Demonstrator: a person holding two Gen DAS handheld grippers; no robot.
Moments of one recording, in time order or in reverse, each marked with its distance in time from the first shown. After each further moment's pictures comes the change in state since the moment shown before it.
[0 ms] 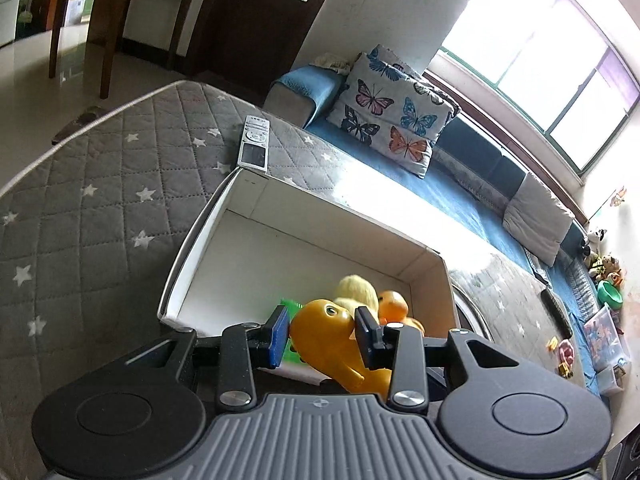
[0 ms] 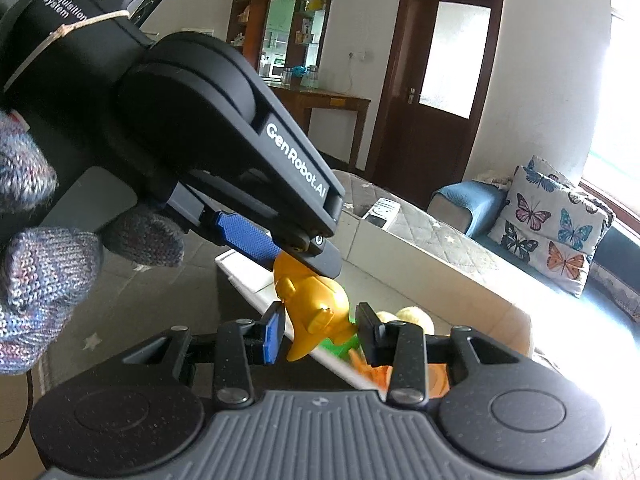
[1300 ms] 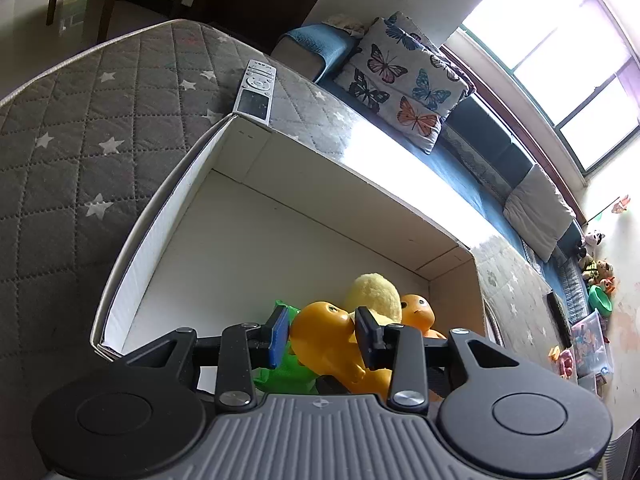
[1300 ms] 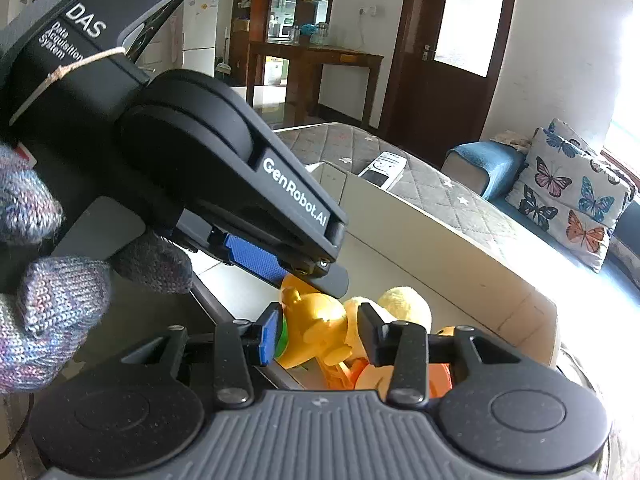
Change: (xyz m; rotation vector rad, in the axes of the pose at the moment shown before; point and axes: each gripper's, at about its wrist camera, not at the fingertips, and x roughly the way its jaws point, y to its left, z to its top) left arm 0.077 0.022 0.009 -0.075 0.109 -0.040; right arm 0.062 -0.036 -0.001 0.002 0.127 0.057
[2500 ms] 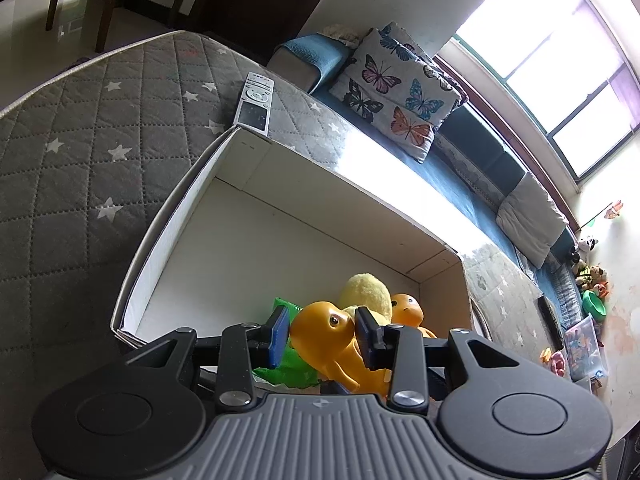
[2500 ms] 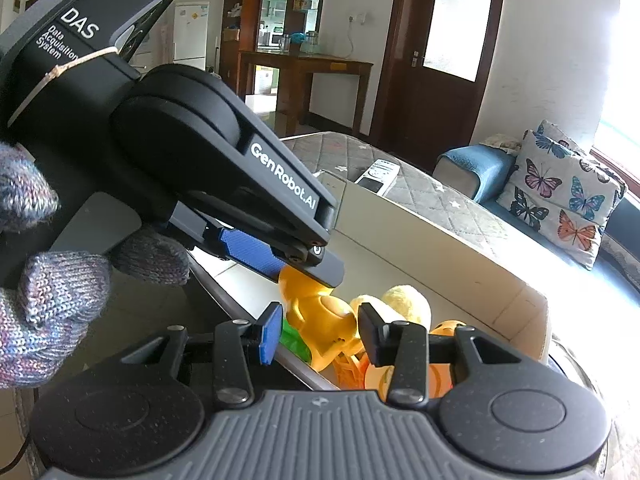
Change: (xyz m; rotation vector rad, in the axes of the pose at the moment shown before) left arm -0.020 0.001 -0.006 -0.001 -0.032 -0.019; right arm -0.018 0.013 -0.002 0.021 -0.026 -0.028
